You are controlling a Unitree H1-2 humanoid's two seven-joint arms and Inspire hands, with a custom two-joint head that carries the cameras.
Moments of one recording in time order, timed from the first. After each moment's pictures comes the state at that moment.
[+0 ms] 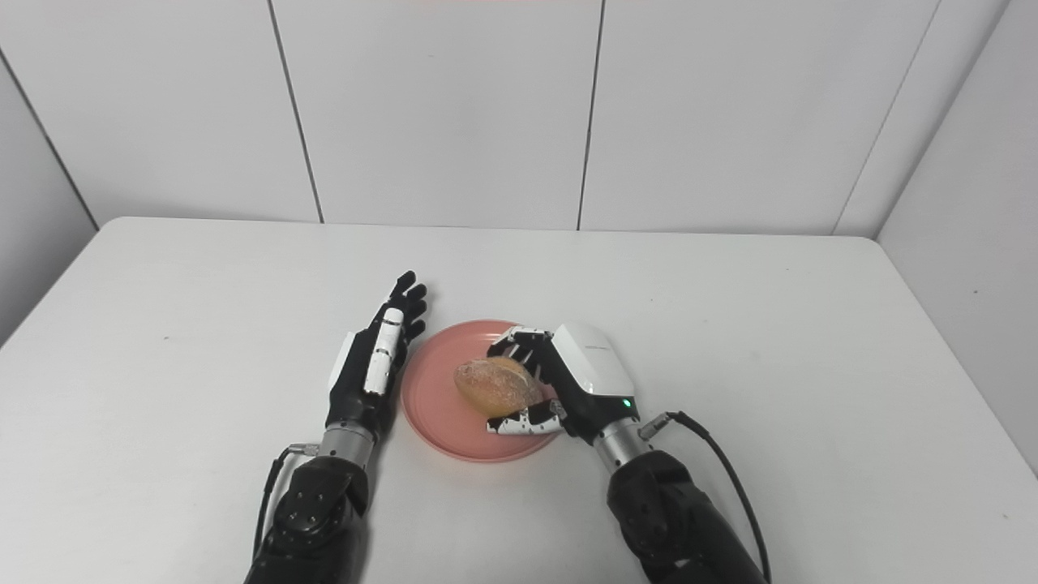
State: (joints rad) left arm -0.30 -0.09 -0.04 0.29 0.00 -0.10 0.02; right arm -0.38 -0.18 0.36 0.25 -0.68 -0.17 -0.10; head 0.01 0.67
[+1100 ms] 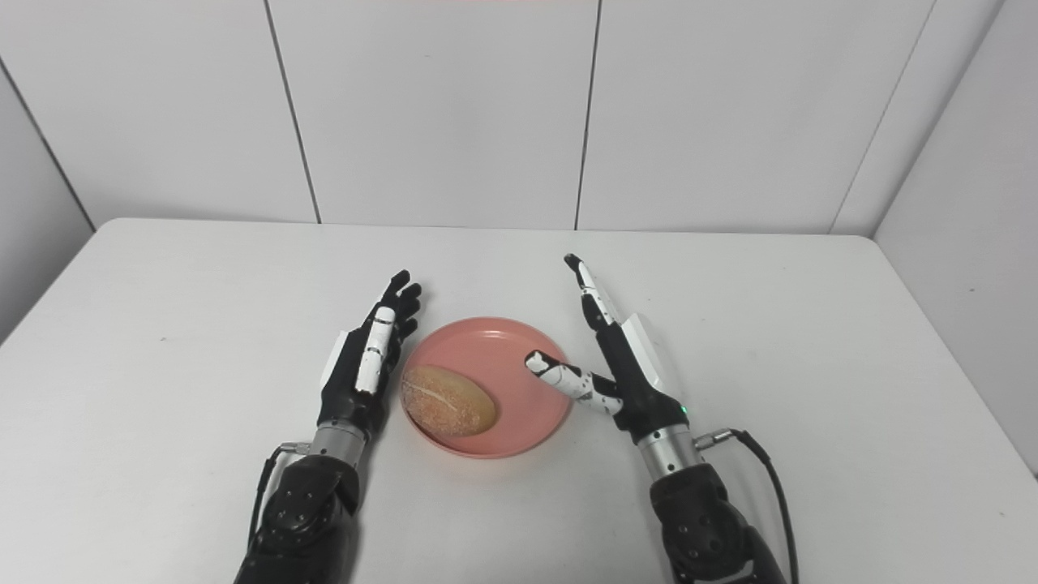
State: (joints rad) left arm -0.30 -0.07 0.00 0.26 -0.04 -0.07 -0.01; right arm -0.28 -0.12 0.14 0.14 -0.23 -0.21 -0.01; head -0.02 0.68
